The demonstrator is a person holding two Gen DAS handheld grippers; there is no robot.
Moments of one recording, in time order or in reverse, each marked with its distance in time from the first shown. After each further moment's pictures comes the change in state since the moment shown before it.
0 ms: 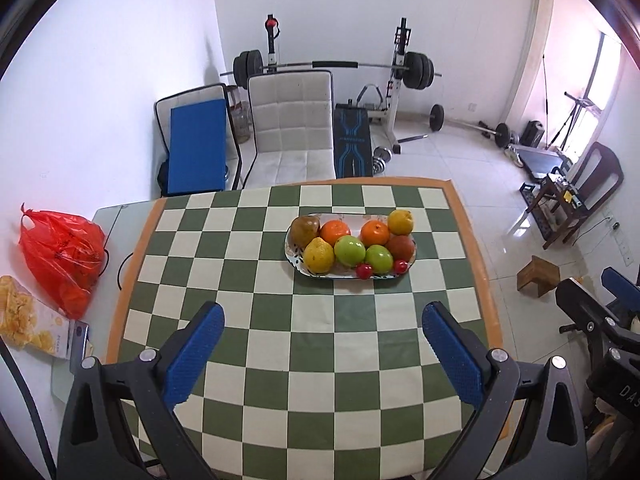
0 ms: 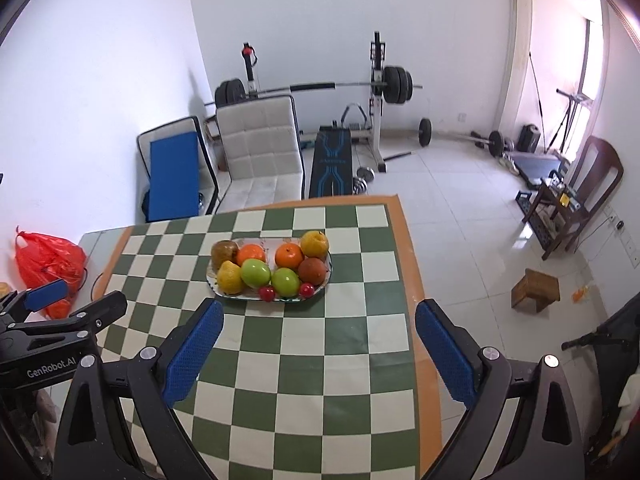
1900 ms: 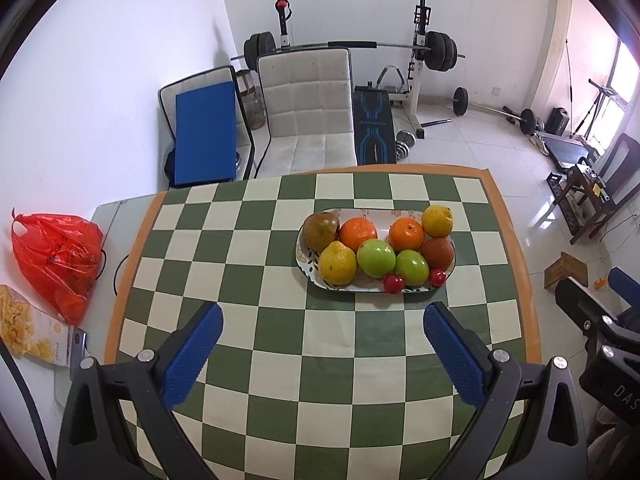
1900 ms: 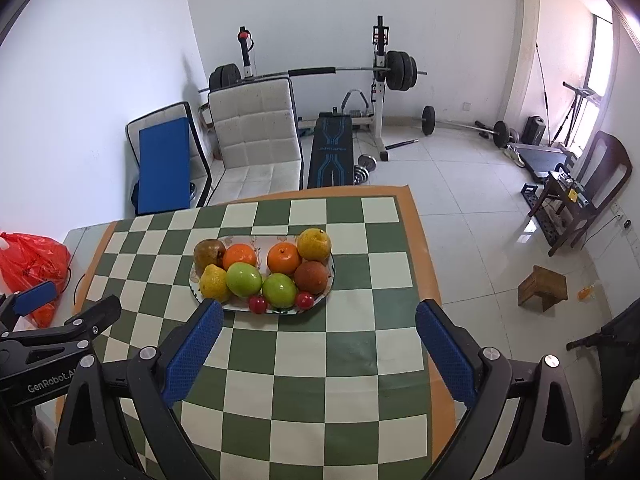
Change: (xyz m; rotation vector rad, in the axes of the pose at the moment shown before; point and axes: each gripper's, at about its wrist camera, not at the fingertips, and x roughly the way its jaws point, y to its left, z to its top) left arm 0.105 0.003 0.027 0.003 0.070 0.081; right arm 0.133 0.000 0.021 0.002 0.084 -0.004
